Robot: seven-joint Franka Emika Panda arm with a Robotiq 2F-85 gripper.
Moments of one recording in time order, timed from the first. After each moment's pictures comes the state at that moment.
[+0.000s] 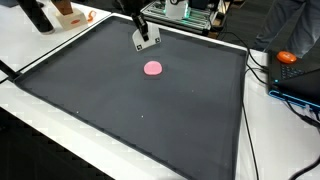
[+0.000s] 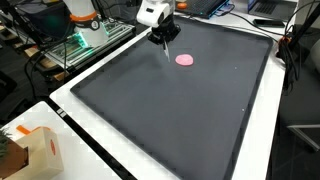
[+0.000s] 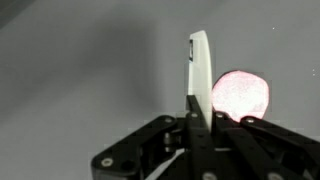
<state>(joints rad) 0.01 0.12 -0.02 -2.35 0.32 2.33 0.41</state>
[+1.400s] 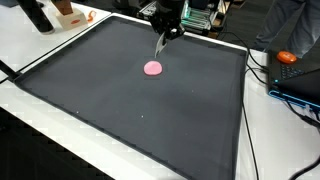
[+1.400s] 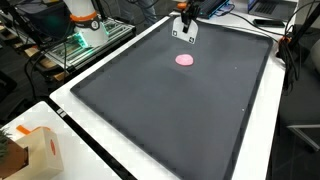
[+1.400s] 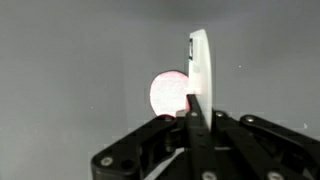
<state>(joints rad) 0.22 0.24 0.10 -2.04 -0.20 2.10 0.48</state>
